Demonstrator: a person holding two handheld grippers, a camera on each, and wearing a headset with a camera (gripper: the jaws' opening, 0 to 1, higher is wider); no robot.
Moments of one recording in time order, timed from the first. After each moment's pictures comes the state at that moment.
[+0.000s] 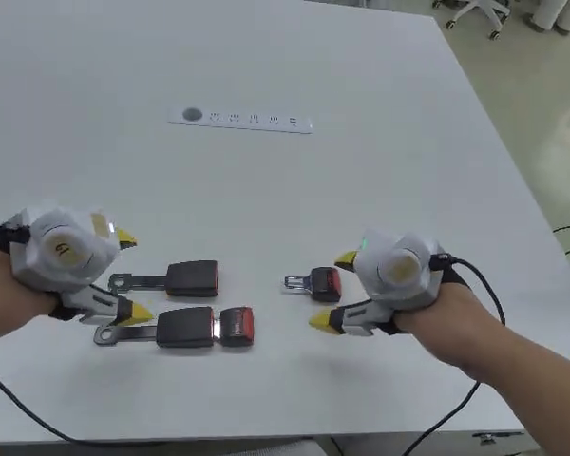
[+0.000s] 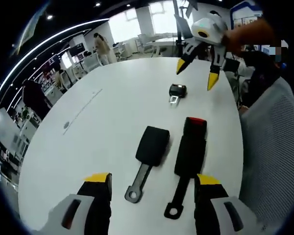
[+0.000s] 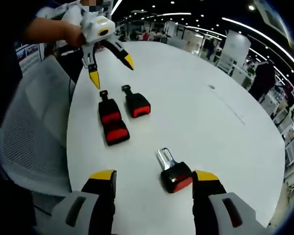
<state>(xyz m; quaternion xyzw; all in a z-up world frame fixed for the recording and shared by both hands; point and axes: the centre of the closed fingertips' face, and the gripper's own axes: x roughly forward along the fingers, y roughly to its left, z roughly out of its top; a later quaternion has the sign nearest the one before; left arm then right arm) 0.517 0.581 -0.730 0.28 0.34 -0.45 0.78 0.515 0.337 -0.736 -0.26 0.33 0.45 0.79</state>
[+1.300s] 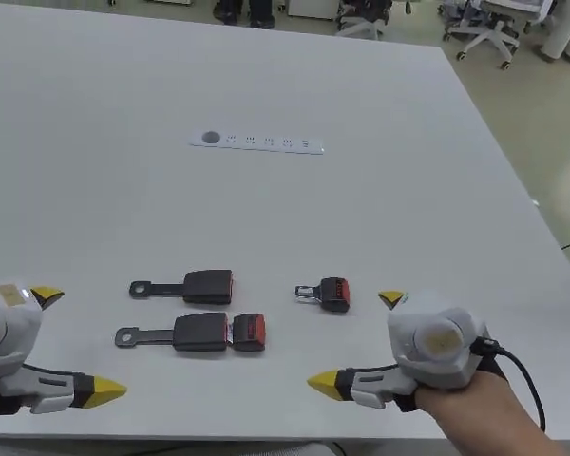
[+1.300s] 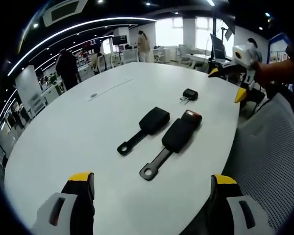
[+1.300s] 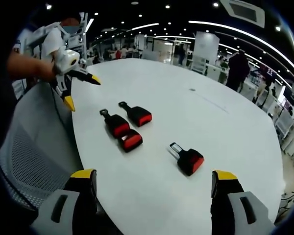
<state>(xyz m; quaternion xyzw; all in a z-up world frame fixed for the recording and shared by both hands) 0.451 0.632 -0.731 0.17 0.35 -0.34 0.85 0.466 0.332 -0.718 -0.17 0.30 0.38 0.86</state>
